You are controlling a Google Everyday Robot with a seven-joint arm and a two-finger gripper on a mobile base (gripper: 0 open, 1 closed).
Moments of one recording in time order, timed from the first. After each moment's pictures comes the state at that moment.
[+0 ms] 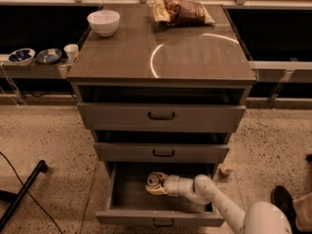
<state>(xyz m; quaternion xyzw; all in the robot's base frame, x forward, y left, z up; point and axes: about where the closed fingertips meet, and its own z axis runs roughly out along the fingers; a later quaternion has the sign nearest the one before) 0.591 0.014 0.234 -0.47 0.62 0.38 0.50</state>
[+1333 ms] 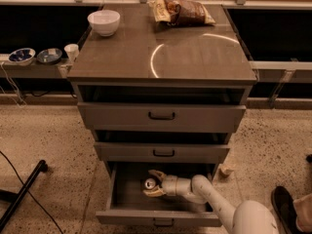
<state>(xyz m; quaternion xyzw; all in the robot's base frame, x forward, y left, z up) 0.601 0.022 0.210 -0.47 0.61 0.38 0.51</state>
